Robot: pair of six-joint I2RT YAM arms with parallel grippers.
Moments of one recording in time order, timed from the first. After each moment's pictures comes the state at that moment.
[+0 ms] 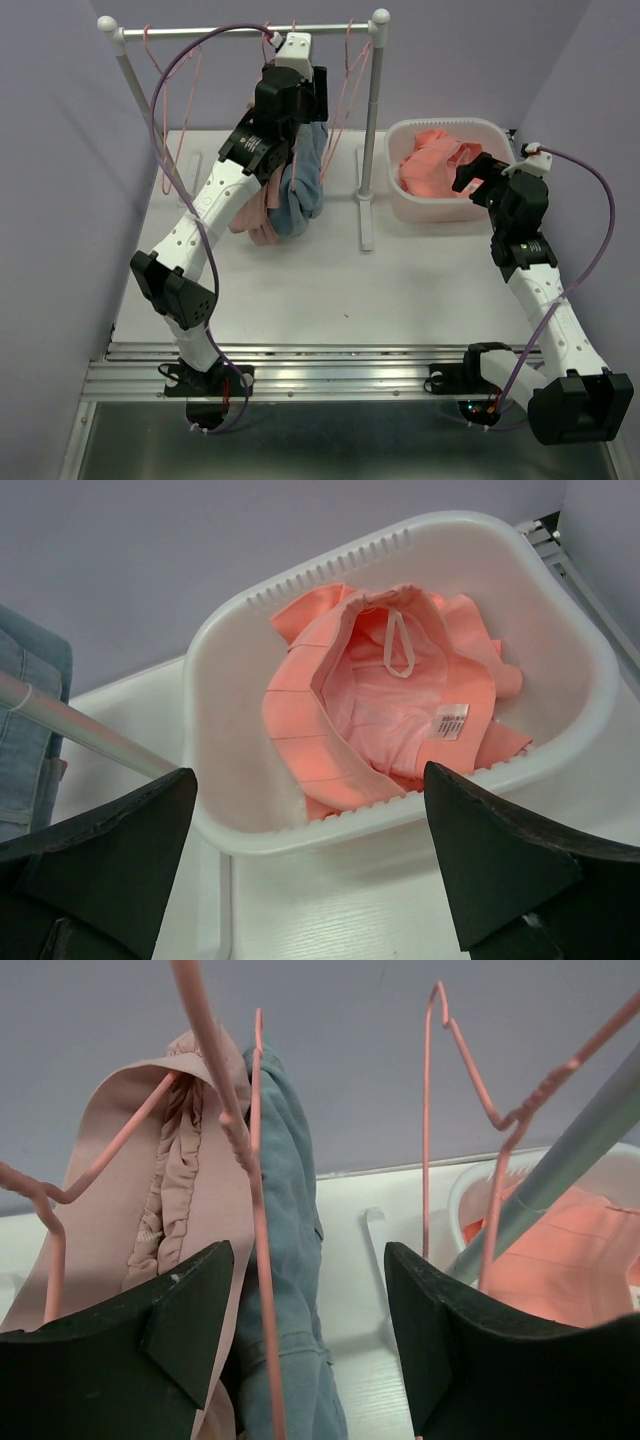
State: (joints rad) left arm -0.58 1.73 2.00 -0.38 -0.36 -0.13; right arm 0.04 1.00 0.88 0.00 0.16 0.36
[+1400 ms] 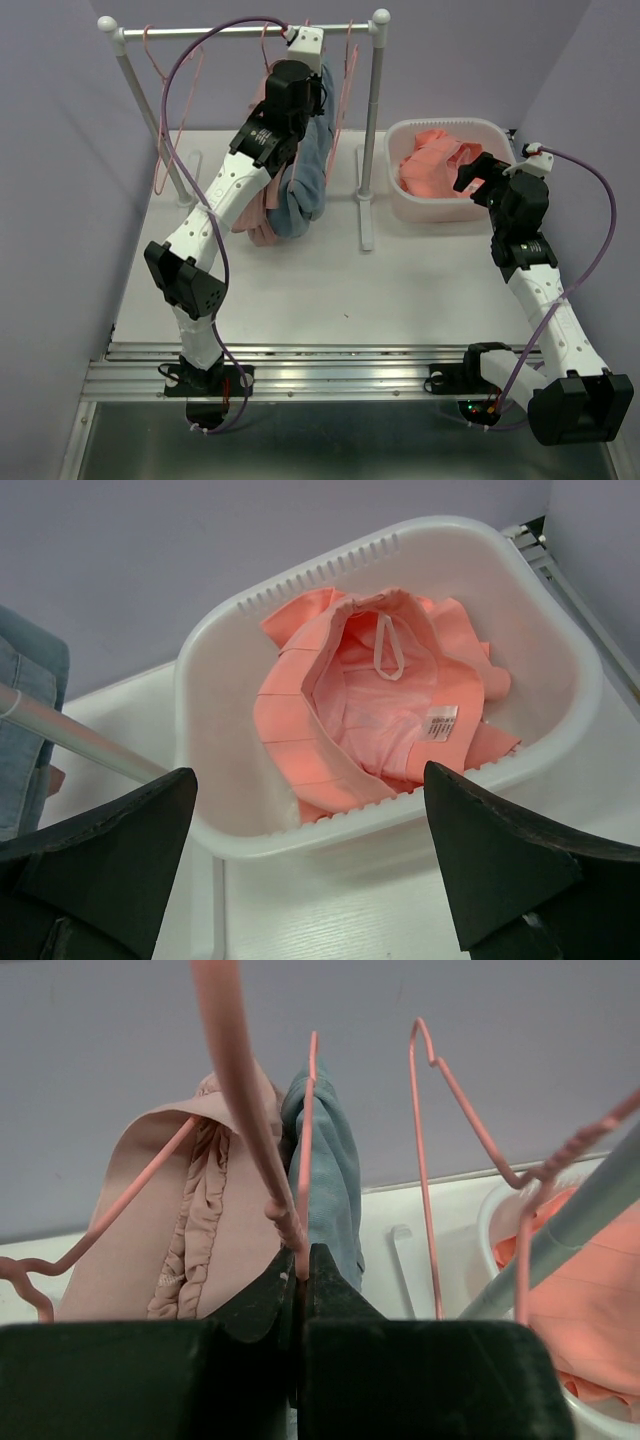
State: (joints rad) left arm -0.59 1.84 2.12 -0.38 -0.39 -0.06; right arm 0.04 0.99 0.88 0.00 0.18 0.36
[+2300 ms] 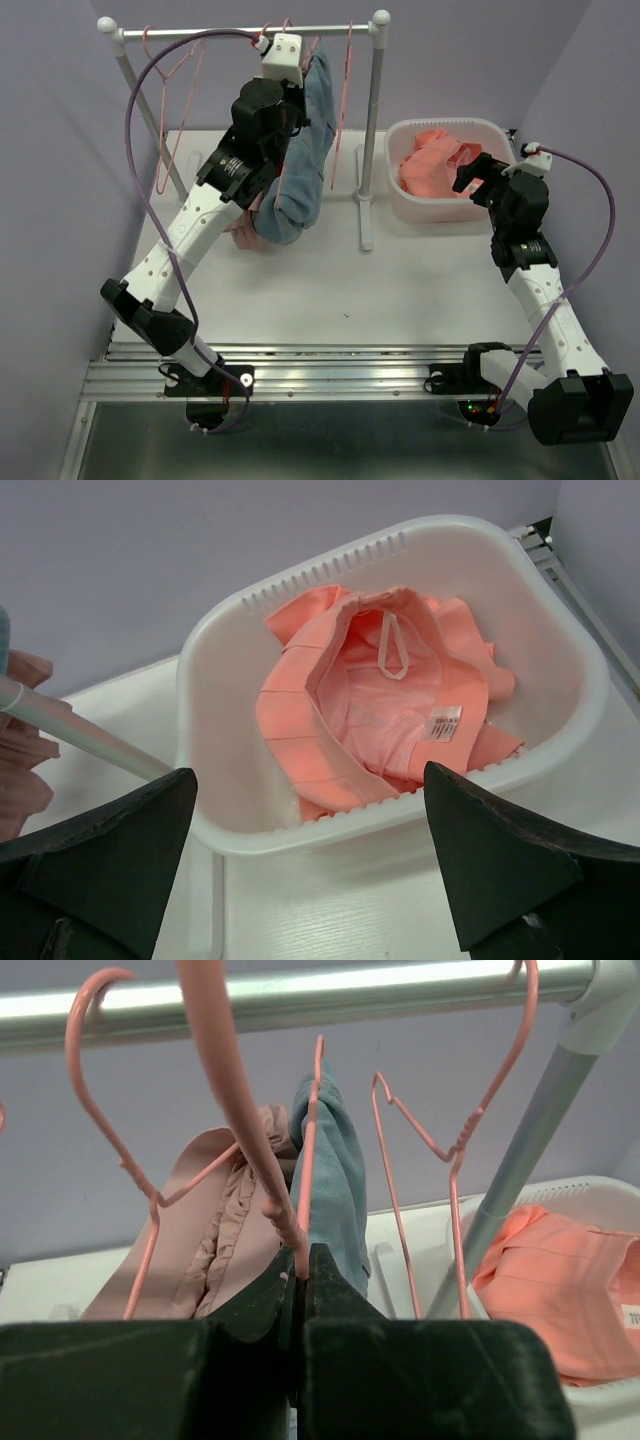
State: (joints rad) left arm -0.65 1.59 1.93 -0.30 -0.44 -0.02; right arm 0.04 1.00 0.88 0.00 0.17 0.35
